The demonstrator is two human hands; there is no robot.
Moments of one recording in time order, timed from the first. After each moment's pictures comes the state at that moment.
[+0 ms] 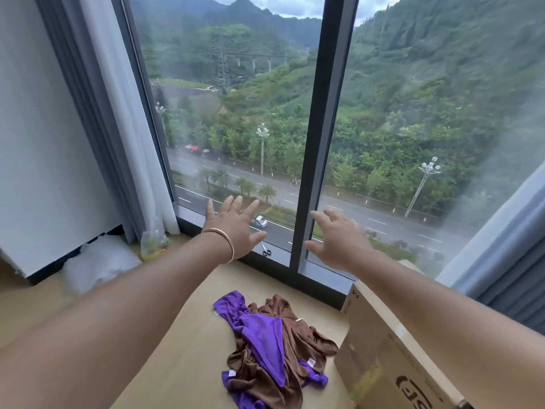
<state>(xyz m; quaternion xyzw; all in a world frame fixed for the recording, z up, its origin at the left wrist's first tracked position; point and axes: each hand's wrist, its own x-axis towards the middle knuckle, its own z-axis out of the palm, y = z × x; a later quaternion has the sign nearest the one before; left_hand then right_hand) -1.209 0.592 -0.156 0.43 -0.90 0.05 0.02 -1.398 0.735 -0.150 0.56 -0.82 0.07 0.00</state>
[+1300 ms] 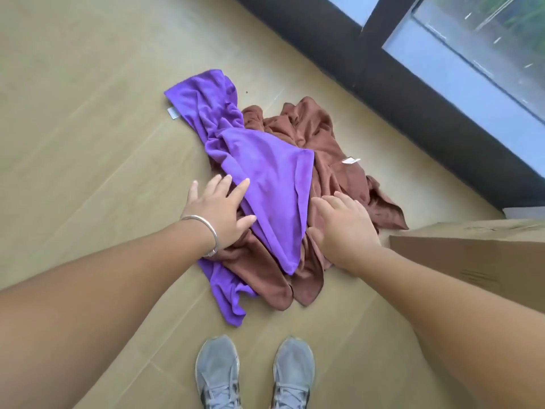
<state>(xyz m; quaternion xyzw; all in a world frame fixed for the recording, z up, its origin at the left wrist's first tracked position) -1.279 0.452 -0.997 0.45 -0.86 -0.17 -0.19 -1.496 0.565 -0.955 0.61 -0.75 -0.13 -0.21</state>
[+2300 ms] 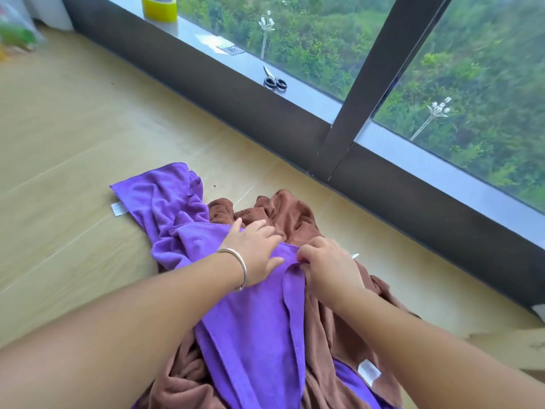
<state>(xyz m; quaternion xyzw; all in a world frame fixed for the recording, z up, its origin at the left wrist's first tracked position) -1.428 0.342 -1.132 0.29 -0.95 -0.10 -0.07 -1.569 0.457 -1.100 0.60 -0.79 -0.01 -0.11</state>
